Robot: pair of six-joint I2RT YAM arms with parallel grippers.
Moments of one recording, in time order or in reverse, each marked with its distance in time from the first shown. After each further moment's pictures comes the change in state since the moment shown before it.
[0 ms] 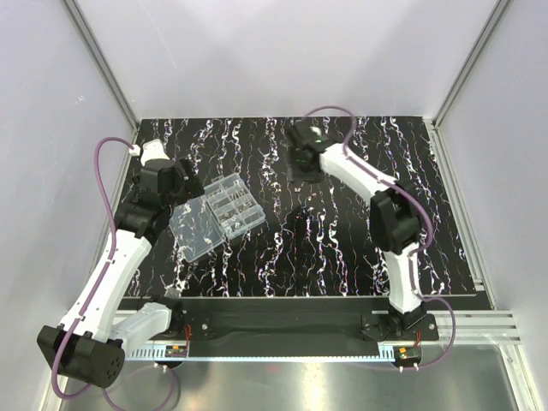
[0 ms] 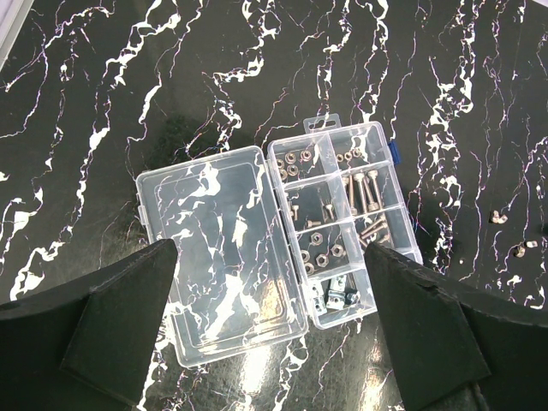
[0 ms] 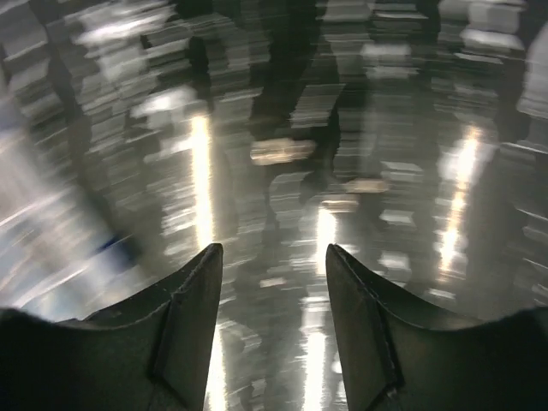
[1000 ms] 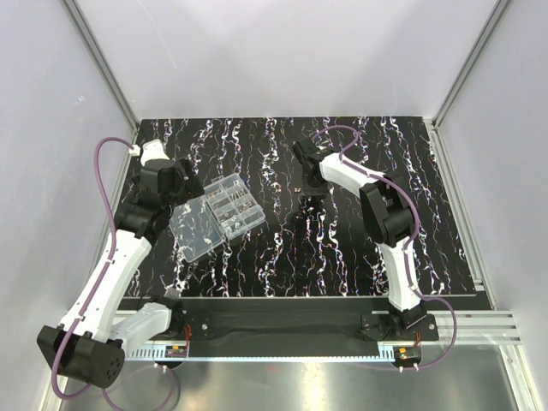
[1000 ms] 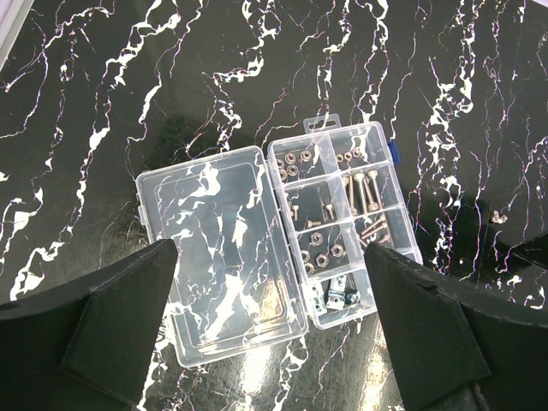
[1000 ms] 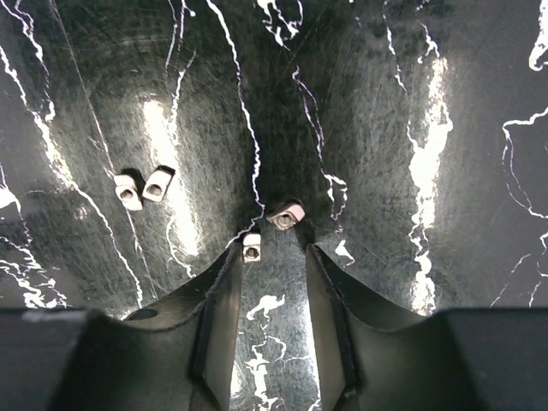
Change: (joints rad) left arm 0.000 0.000 0.000 0.000 0.000 0.000; right arm -0.091 0.072 -0.176 0.065 0.100 0.081
